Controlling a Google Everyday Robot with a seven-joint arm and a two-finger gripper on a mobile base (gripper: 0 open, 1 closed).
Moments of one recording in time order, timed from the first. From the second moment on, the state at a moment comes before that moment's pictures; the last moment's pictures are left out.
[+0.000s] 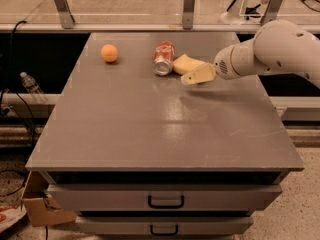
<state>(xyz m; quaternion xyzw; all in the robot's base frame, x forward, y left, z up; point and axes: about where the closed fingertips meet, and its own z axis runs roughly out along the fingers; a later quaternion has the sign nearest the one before) 0.690 -0.150 0.852 -0.27 0.86 0.10 0.43</state>
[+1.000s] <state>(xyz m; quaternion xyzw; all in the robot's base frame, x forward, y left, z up) 0.656 -0.203 0.868 -0.25 0.86 0.07 0.43</state>
